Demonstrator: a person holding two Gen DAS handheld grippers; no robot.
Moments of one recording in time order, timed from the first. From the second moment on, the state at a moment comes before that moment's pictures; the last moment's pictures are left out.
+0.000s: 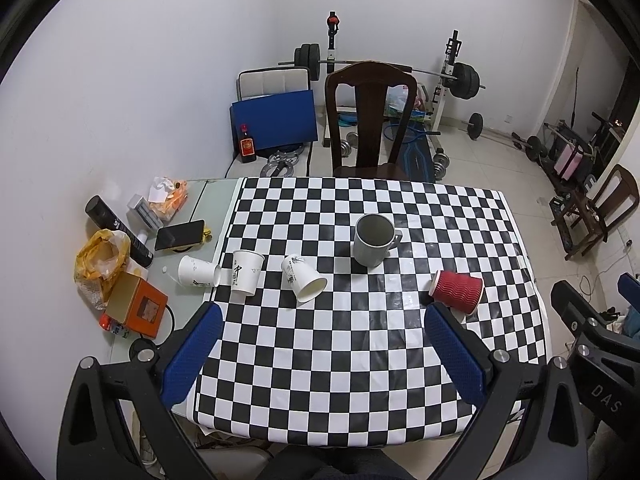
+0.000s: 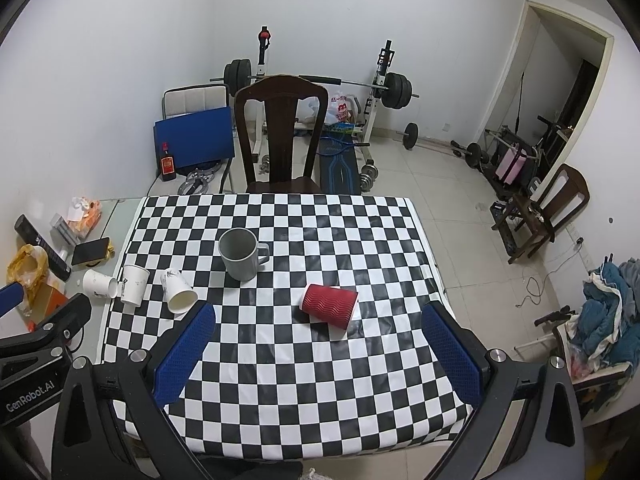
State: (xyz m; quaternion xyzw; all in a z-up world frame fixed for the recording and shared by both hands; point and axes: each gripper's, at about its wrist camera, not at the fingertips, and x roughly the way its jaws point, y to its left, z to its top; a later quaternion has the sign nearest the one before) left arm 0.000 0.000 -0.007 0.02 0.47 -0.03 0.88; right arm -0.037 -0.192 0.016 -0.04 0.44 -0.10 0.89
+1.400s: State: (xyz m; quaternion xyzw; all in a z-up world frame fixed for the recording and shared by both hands) left arm 0.168 -0.071 -0.262 0.10 0.51 -0.02 0.86; right arm 0.057 -0.281 -0.290 0.05 0.56 -0.15 0.82
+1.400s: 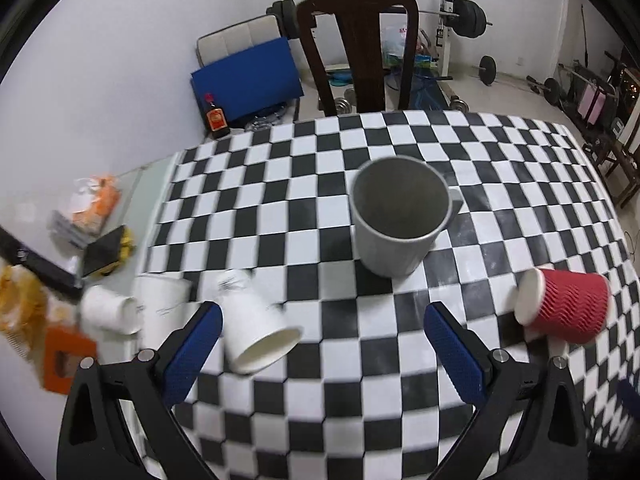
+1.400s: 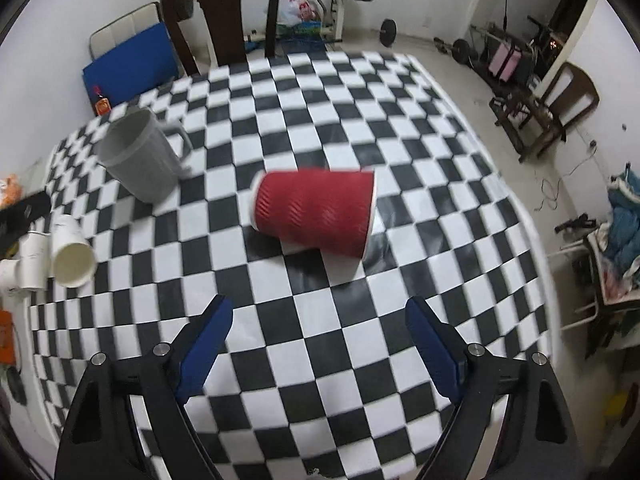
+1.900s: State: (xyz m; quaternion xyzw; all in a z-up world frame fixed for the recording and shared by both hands) left arm 0.214 -0.102 -0.325 0.06 0.48 -0.04 0.87; right arm 0.071 -0.311 -0.385 0.06 0.55 -0.19 0.81
